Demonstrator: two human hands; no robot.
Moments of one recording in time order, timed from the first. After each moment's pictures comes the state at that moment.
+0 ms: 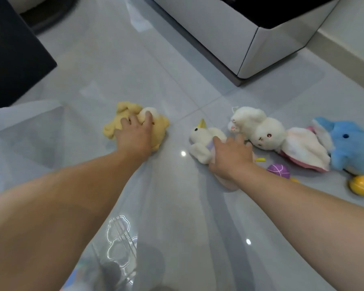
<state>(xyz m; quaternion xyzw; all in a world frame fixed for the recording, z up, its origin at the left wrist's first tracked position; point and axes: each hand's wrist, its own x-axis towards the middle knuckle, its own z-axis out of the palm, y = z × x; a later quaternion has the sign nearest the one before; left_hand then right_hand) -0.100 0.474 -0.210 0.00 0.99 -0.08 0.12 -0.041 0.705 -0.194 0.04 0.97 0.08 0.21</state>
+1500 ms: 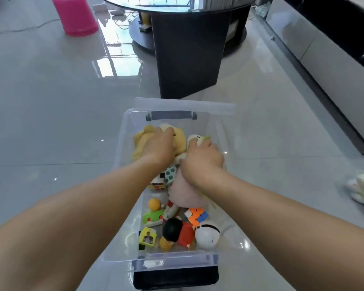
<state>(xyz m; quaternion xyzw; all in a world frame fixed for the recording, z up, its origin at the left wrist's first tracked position) 0.124 0.179 -0.095 -0.23 0.96 0.14 0.03 0.109 0.302 -0.066 -0.20 0.97 0.01 0.16</state>
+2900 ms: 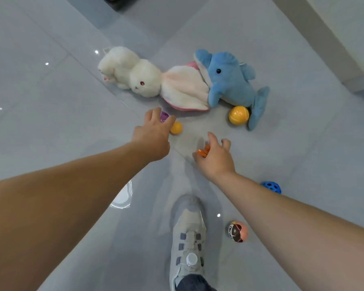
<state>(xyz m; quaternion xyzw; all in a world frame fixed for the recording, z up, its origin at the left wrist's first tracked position) 0.018 0.801 -0.178 0.24 0.91 0.07 0.32 0.129 0.955 -0.180 0.37 0.85 -0.28 0.26</state>
